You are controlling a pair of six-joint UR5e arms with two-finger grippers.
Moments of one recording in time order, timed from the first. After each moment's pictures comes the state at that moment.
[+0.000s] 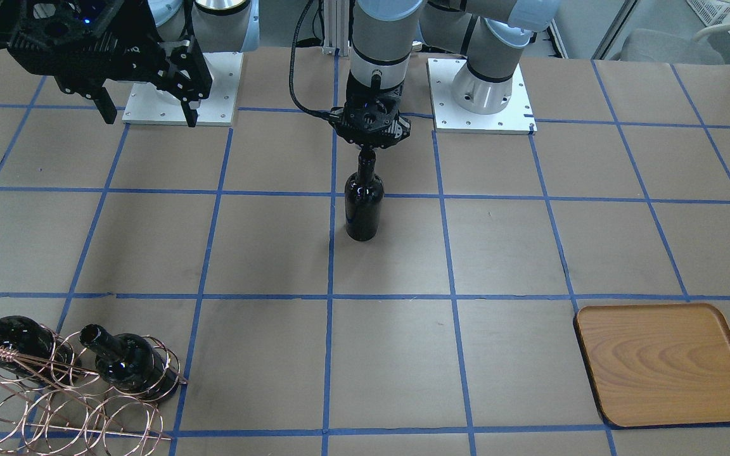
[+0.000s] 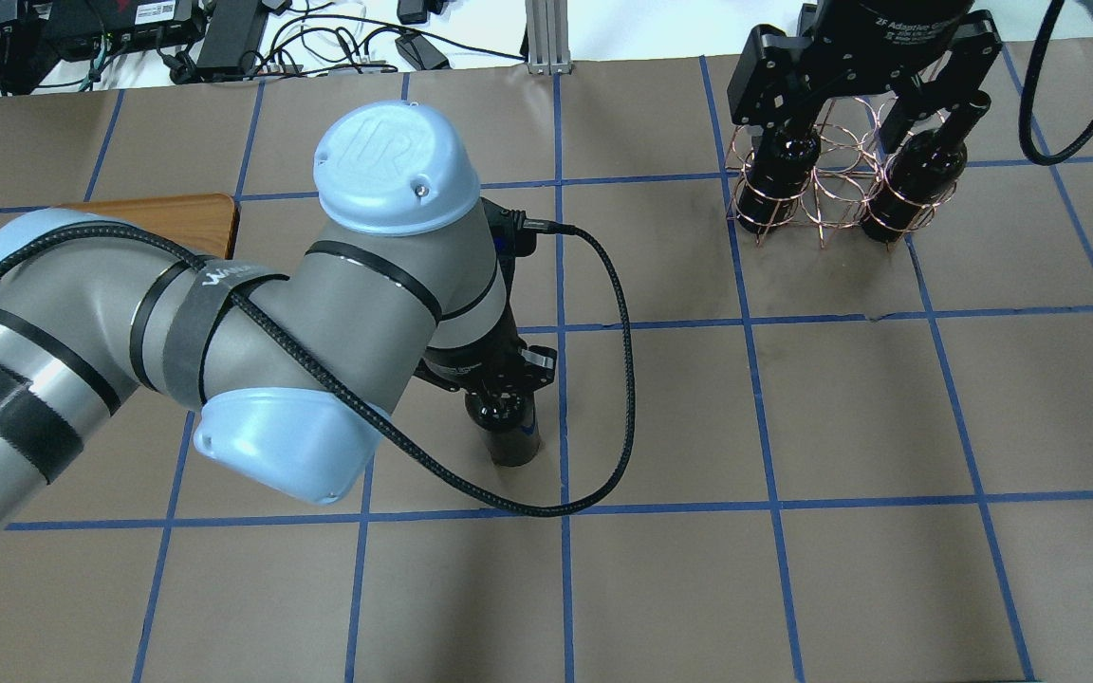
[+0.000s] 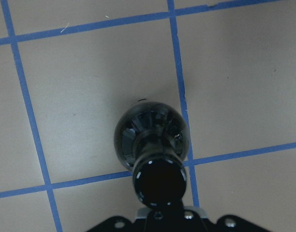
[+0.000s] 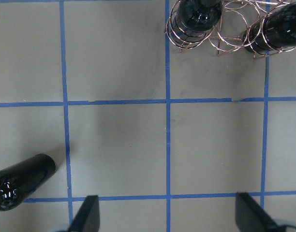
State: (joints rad) left arm -1.97 -1.56 -1.84 -1.32 1.53 -0.26; right arm 1.66 -1.55 1.37 -1.44 -1.60 0.09
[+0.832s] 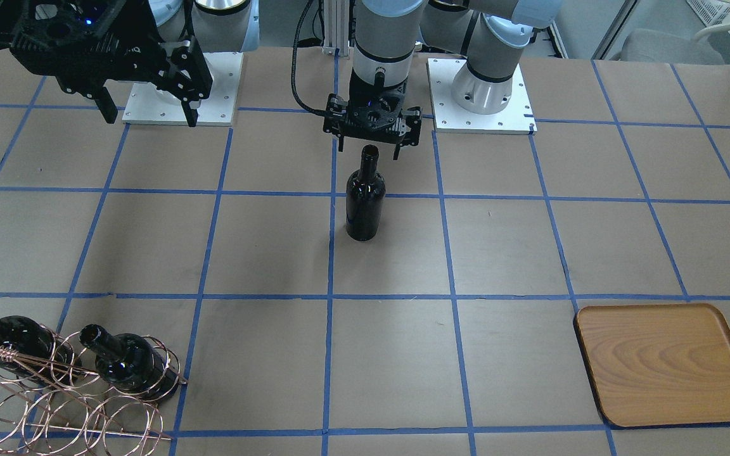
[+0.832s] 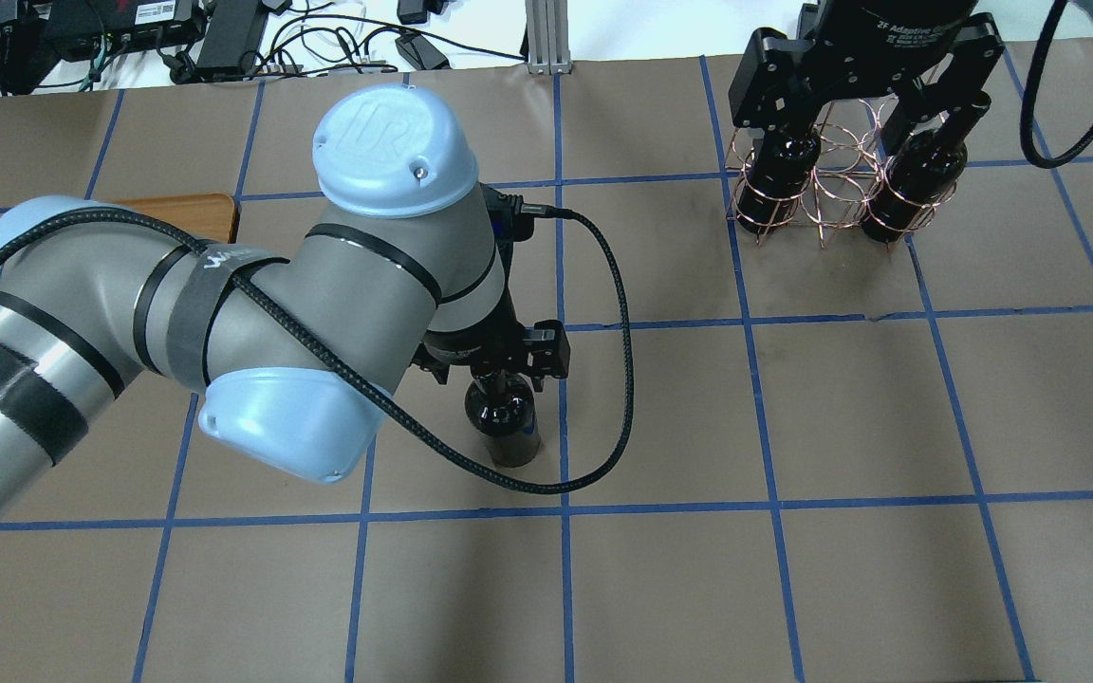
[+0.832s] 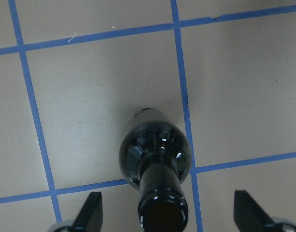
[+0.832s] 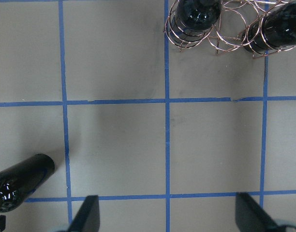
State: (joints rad) left arm -1.96 -1.59 -1.82 -1.30 1.54 -0.26; right arm 1.66 -1.56 1.37 -1.44 -1.60 0.09
